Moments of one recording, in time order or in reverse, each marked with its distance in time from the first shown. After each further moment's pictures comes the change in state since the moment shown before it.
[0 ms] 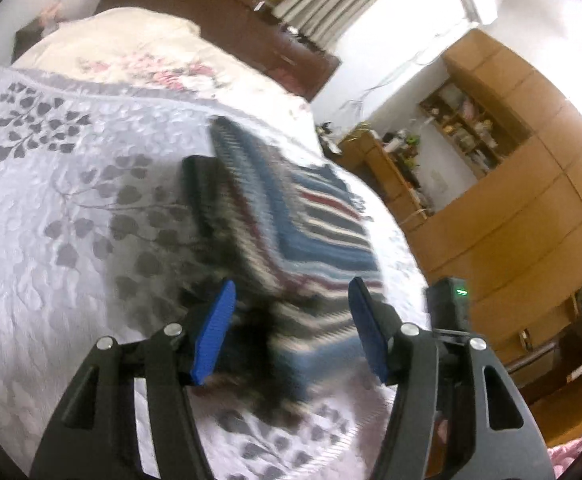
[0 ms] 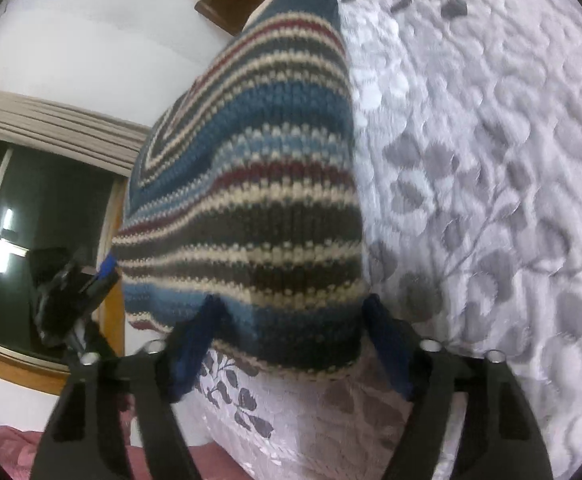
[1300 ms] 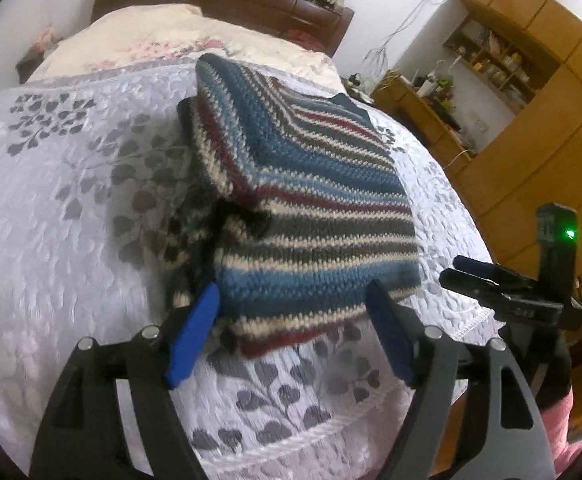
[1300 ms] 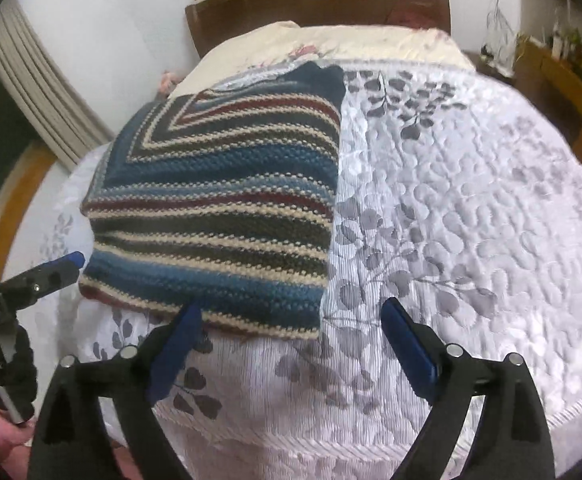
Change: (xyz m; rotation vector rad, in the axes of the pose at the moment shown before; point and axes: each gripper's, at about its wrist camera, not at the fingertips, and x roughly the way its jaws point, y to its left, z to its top) left arm 0.015 -0.035 -0.053 0.101 0.149 0.239; right arm -0.009 0.141 -0.072 -0.261 -0.209 -0.543
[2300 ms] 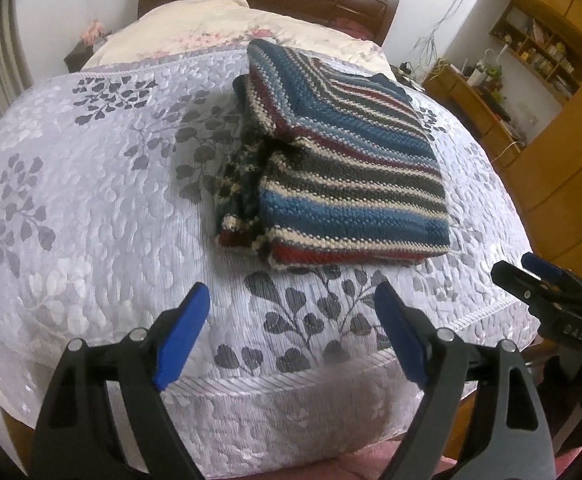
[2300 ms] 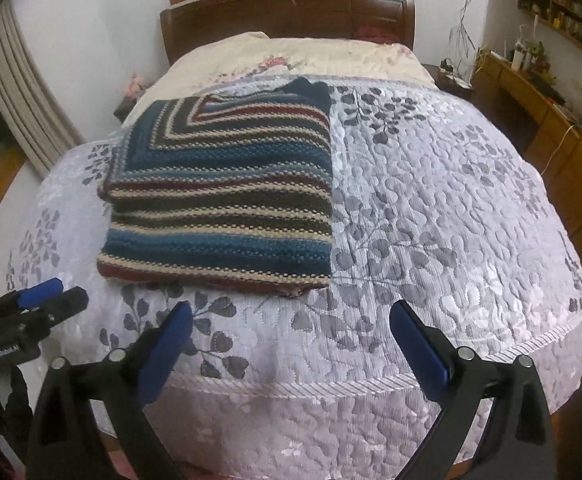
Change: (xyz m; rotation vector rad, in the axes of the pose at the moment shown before) left arm -0.043 -0.027 -0.045 -0.023 0.037 0.221; right arm -0.044 0.051 -0.027 0.026 -0.040 -0.173
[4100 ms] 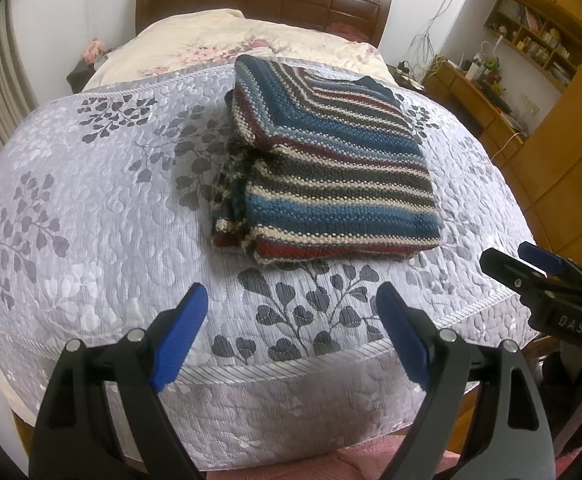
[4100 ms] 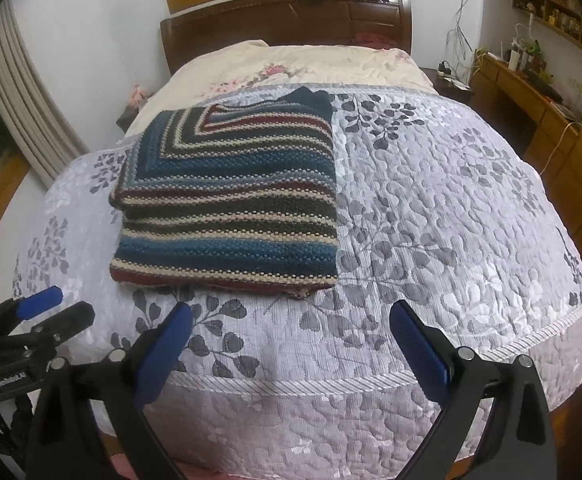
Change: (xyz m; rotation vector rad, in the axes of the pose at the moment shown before) left arm -0.019 -0.022 -0.007 0.035 -0.026 0.040; right arm -0.009 0.001 -0.004 0.025 -0.021 0.012
